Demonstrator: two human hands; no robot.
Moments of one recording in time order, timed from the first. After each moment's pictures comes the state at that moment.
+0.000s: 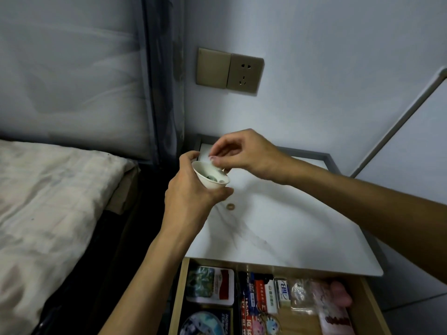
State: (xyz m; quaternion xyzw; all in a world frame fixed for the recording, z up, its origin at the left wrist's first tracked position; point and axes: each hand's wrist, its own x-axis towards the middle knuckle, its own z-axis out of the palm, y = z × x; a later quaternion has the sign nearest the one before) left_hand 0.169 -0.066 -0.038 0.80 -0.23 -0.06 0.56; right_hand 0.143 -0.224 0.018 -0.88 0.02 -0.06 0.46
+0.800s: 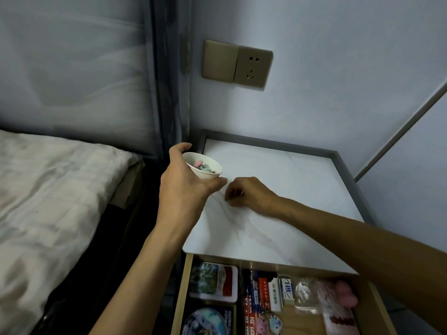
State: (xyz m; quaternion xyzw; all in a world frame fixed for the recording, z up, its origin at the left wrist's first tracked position) left_hand 0.181 -0.057 -0.042 0.77 -0.19 -0.05 0.61; right_hand 0.145 -0.266 -0.114 -0.97 0.06 0.03 0.25
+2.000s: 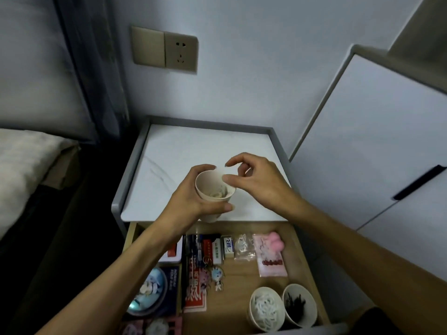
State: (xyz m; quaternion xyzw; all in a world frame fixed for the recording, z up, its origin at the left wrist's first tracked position) left_hand 0.052 -0.098 -0.060 0.65 -0.33 -0.30 0.61; right_hand -0.047 -0.248 -0.016 -0.88 0.24 -0.18 0.36
